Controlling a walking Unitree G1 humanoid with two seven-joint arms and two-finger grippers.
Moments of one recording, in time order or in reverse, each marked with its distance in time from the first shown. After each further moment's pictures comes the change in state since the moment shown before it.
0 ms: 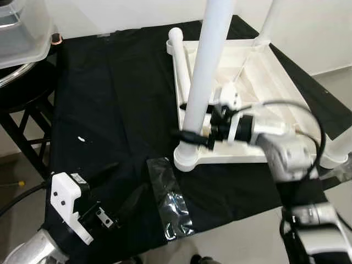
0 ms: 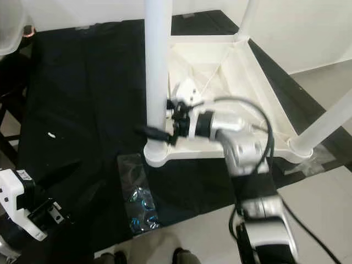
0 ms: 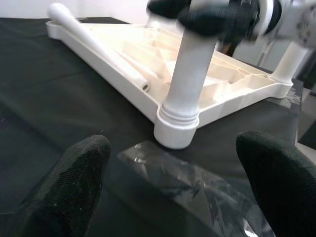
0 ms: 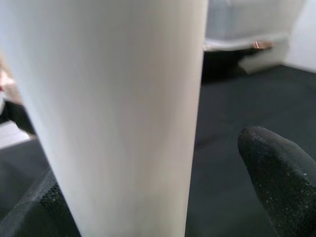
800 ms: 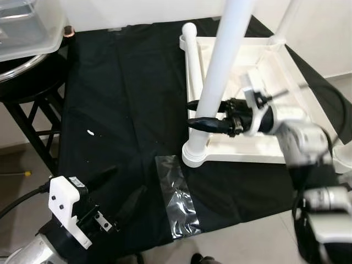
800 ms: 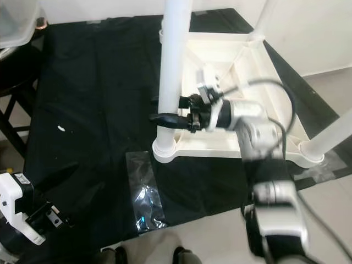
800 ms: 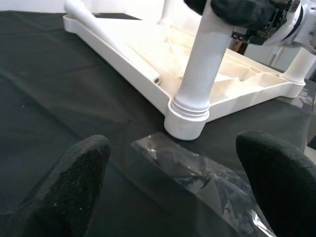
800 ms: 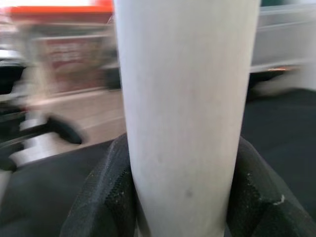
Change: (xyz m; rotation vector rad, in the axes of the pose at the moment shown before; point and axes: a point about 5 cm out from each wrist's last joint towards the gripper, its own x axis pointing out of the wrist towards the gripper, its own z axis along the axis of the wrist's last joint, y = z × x) left arm 0.000 0.000 0.001 0.010 -0.003 0.010; right arm -0.015 0.019 -0.022 0.058 -0.115 0.008
